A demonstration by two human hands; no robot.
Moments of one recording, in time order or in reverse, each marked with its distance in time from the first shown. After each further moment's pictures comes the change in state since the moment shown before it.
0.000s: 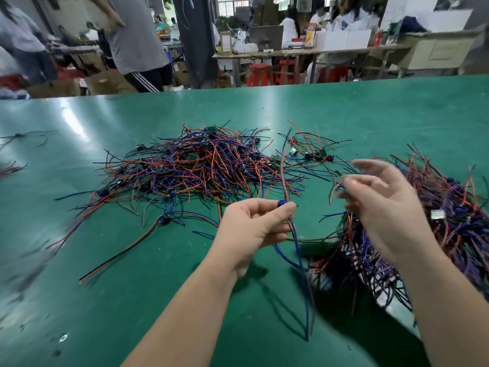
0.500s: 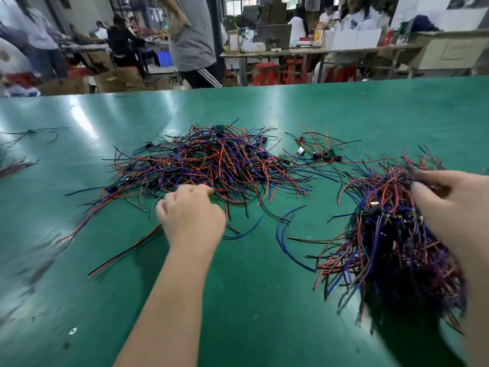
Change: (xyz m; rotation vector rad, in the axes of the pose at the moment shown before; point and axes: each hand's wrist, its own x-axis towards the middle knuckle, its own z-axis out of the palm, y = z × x) left_hand 0.017 0.006 -0.073 1.462 0.777 0.162; right_hand 0.010 -0.013 -0.055 -1.046 0.336 -0.190
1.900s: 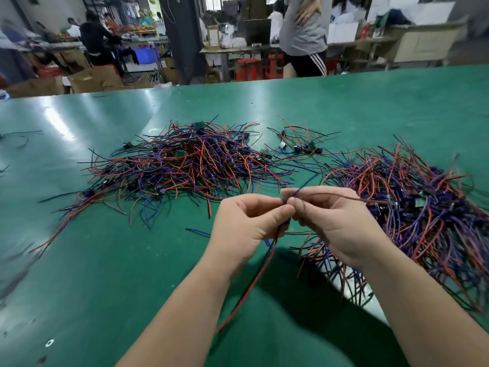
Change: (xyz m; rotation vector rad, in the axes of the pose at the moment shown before) left_hand -0.054 0.064 -0.008 -1.494 -0.683 0.031; right_hand -0.052 -0.062 0.049 1.082 -0.664 0.185
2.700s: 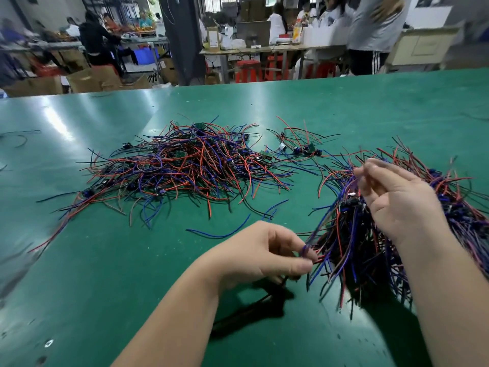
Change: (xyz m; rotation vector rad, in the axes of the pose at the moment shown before) left_hand -0.009 -0.001 -0.008 0.401 -0.539 -0.209; right_hand 0.018 -0.020 -0.066 0.409 0.564 -0.019
